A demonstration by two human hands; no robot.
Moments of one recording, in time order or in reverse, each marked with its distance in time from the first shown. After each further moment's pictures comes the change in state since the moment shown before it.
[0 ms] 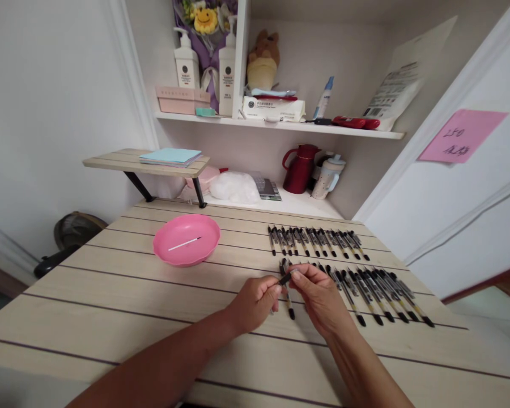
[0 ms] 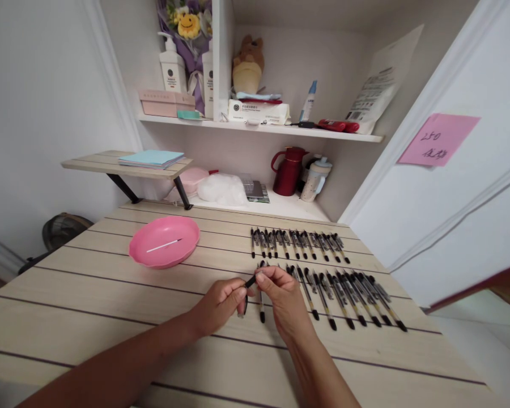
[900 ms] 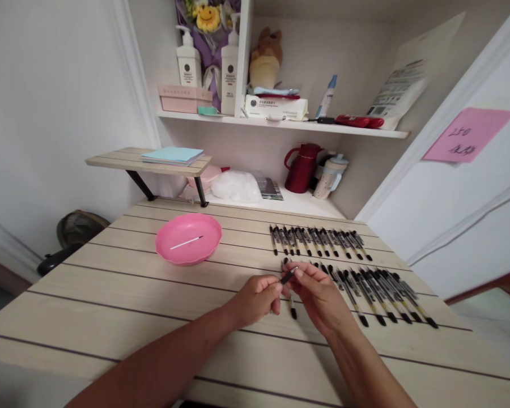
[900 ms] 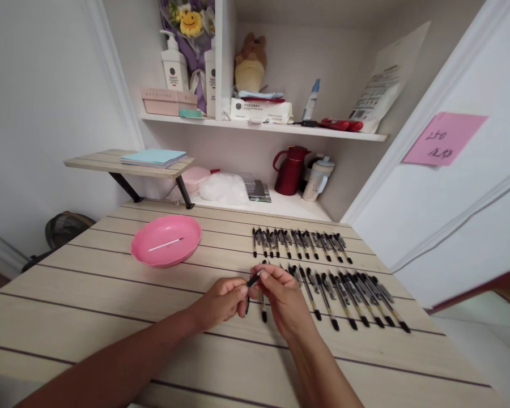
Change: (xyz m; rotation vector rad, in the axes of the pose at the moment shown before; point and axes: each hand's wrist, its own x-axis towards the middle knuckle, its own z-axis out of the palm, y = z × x) left_hand 0.003 -0.005 -0.001 -0.324 -0.103 -0.217; right_hand -0.001 -0.003 0.008 0.078 -0.048 0.083
